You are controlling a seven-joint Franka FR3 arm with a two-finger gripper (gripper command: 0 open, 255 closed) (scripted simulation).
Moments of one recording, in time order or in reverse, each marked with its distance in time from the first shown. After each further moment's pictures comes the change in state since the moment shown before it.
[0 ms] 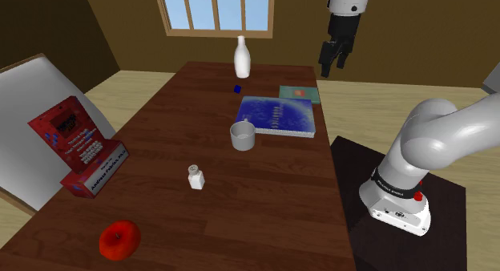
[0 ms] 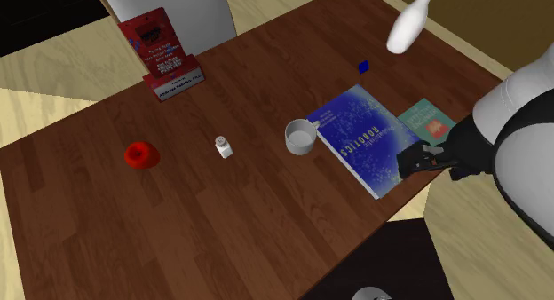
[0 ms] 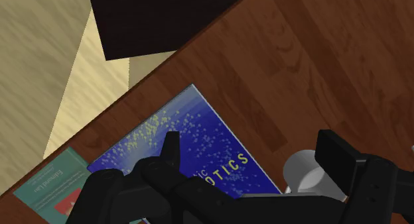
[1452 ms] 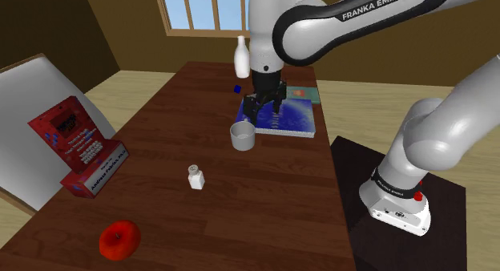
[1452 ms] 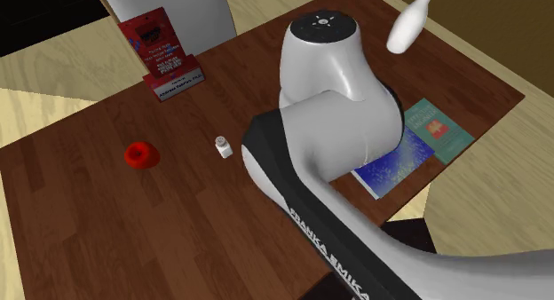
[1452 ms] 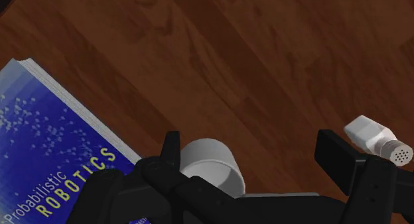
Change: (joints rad) arm 0.105 0.450 0.380 0.094 0.158 0.391 0.454
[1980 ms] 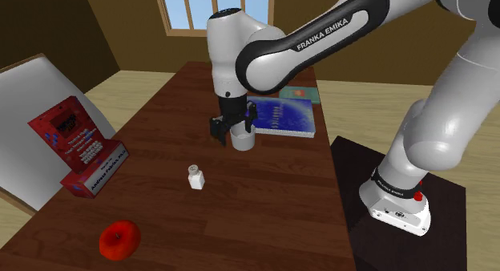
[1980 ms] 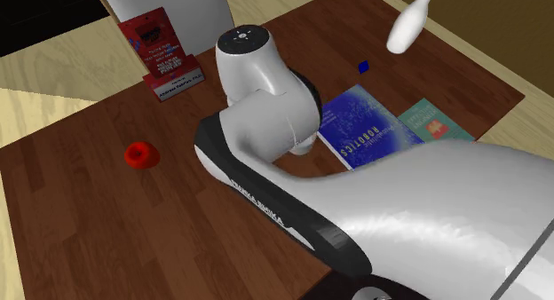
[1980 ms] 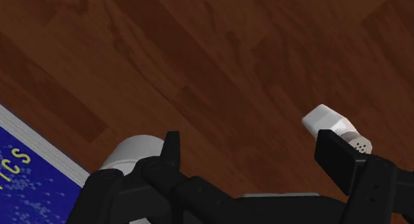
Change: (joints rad) arm 0.020 0.300 0.120 0.180 -0.099 0.119 0.218
